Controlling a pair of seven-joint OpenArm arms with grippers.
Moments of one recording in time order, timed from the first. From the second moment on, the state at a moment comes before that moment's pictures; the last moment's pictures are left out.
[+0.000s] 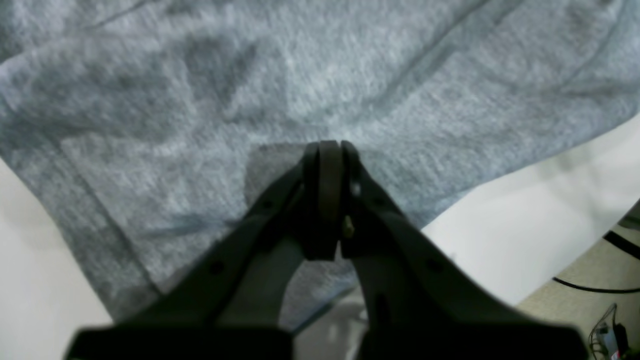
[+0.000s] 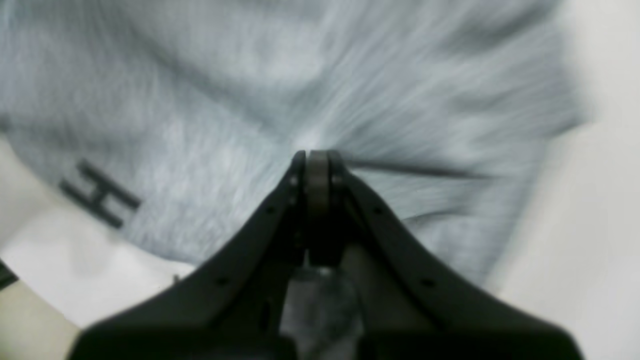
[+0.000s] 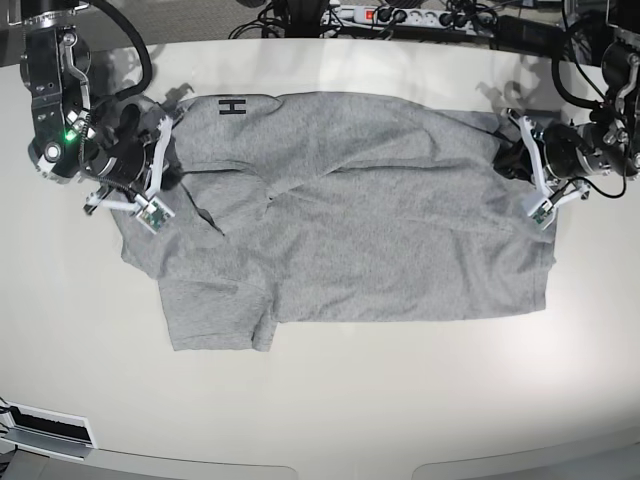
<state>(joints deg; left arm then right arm) 11.3 -35.8 0.7 84.1 -28.6 -42.4 42.5 -11.0 19.1 -0.5 91.7 10.0 35.8 -47.3</state>
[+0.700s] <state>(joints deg) 16.9 -36.1 0.9 82.9 -25.1 -43.7 39.4 -9.4 21.2 -0.3 81.5 13.9 36.5 -51.2</state>
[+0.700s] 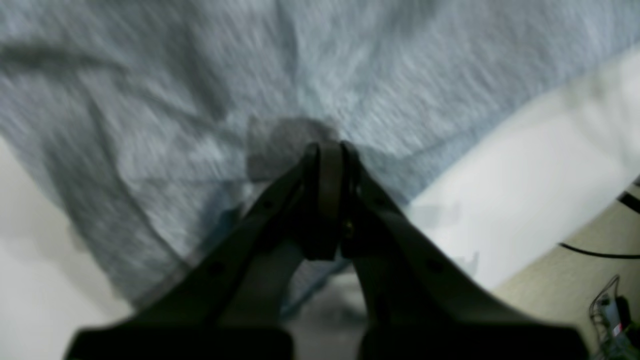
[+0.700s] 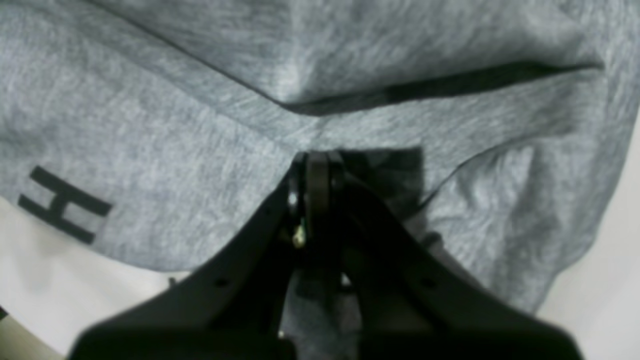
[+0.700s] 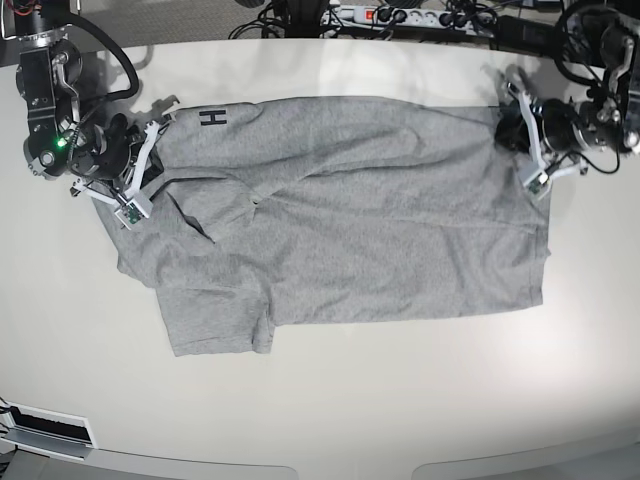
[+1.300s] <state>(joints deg) 24.2 -43.1 0.9 83.8 -27.1 -43.9 39.6 -22.6 22.2 -0.4 94.2 16.6 36.3 -58.2</state>
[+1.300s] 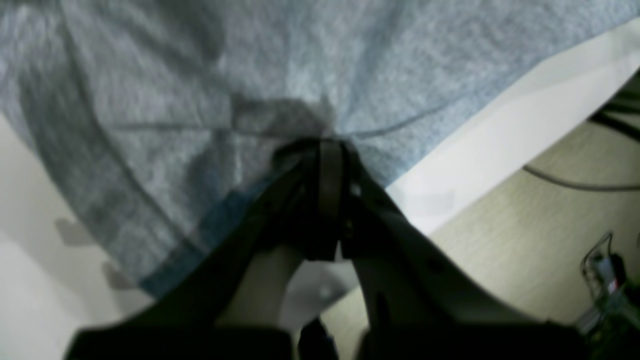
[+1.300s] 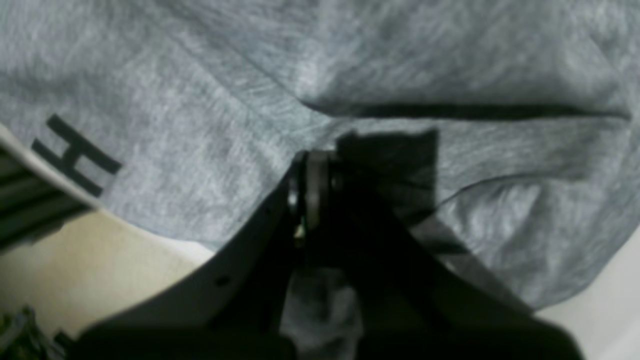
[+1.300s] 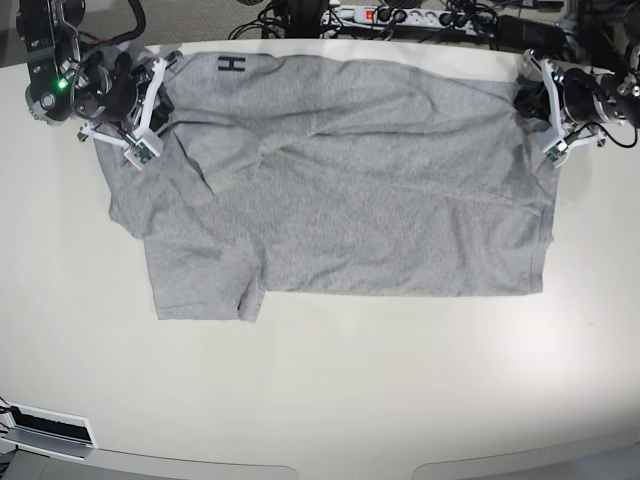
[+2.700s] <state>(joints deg) 20.5 -45.4 -19.5 93.1 -53.0 -37.7 47.4 -21.7 26.8 -0.5 106.8 16.7 32.2 -63.5</state>
